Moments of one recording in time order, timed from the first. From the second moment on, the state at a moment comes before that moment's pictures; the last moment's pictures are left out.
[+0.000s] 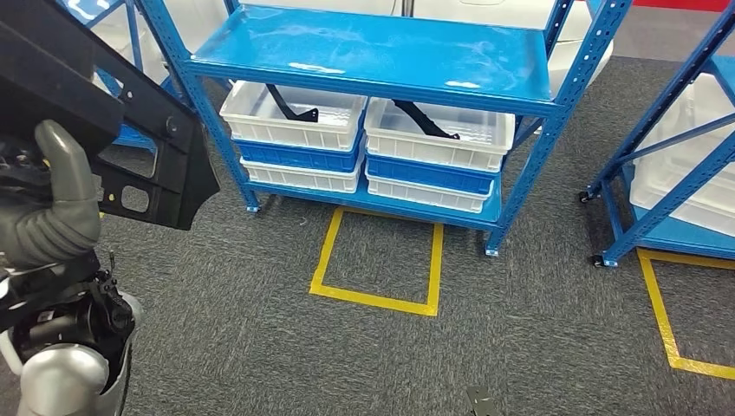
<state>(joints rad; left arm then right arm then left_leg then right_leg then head) -0.45 0.18 -0.45 -1.71 -0.19 0.67 0.09 -0.12 0.02 0.36 -0.21 -0.06 -0.23 -0.04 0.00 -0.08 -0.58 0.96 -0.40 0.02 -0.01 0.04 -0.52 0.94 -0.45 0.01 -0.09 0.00</state>
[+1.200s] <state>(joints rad) -0.47 0.18 -0.44 -1.71 -0.19 0.67 0.11 -0.12 0.02 0.36 -0.21 -0.06 -0.22 -0.05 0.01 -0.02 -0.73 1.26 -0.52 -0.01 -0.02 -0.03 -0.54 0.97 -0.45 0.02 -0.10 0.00</state>
